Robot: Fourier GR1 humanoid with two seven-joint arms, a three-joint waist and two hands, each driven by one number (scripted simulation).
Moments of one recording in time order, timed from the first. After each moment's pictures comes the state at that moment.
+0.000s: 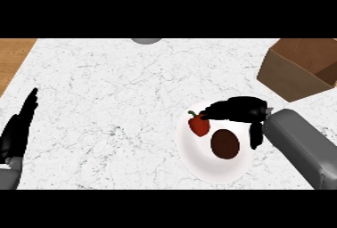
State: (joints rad) left arm -0.10 0.53 -0.05 -1.28 -0.01 0.27 0.03; right arm -0.69 -0.49 0.67 -0.90 0.72 0.39 -0.71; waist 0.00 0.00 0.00
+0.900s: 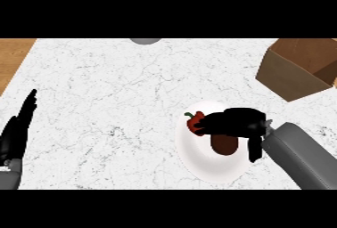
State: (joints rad) left arm -0.08 0.48 0.01 -1.32 -0.08 0.23 0.05; right arm -0.55 -0.50 0.63 -1.20 0.75 0.50 -0.64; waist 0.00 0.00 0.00
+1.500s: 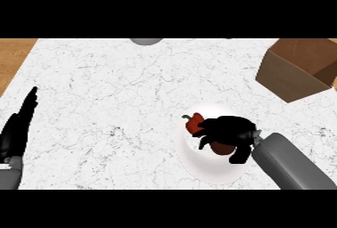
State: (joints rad) left arm -0.10 0.45 0.05 -1.34 -0.12 0.19 0.08; right arm -0.48 -0.41 0.61 -1.17 0.90 0.43 -0.58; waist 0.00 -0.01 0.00
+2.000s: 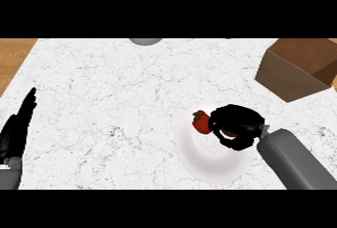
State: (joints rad) left arm -0.09 0.43 0.08 -1.32 -0.14 0.17 0.05; right arm -0.47 -0.37 0.45 -1.08 0.95 0.19 -0.66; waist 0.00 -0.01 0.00
